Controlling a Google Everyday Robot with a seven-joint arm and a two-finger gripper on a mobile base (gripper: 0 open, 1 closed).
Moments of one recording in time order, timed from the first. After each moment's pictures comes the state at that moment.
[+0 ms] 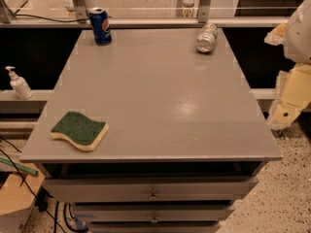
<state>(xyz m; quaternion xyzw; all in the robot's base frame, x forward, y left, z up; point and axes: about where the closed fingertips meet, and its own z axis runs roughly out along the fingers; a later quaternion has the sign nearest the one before) 0.438 -0.217 0.976 -0.60 0.78 -0.03 0.16</state>
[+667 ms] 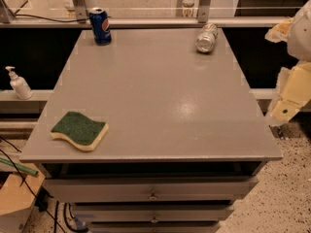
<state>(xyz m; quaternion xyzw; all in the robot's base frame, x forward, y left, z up) 0.443 -0.216 0.979 -0.60 0.78 -0.02 0.19</state>
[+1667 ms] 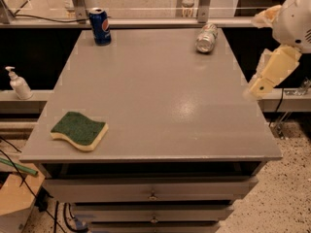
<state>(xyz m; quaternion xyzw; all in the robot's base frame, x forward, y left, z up) 0.500 -0.195 0.985 -0.59 0.75 0.03 0.29</state>
